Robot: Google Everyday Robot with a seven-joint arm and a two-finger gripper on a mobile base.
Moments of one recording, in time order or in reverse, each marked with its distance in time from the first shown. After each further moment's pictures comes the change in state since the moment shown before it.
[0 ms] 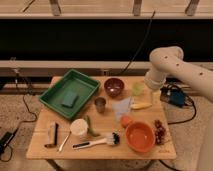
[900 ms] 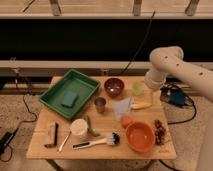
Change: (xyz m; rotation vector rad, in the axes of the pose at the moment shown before) arm 0.000 -0.001 0.000 0.003 -0.004 -0.007
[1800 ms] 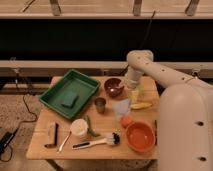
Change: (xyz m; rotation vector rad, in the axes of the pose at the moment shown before) arm -0.061 -0.082 0.092 -0.105 -0.132 -0.070
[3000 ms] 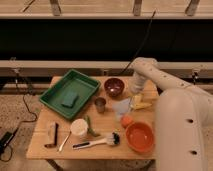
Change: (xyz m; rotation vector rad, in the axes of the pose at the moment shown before) arm 0.029 0.018 0.044 -0.024 -0.058 0.134
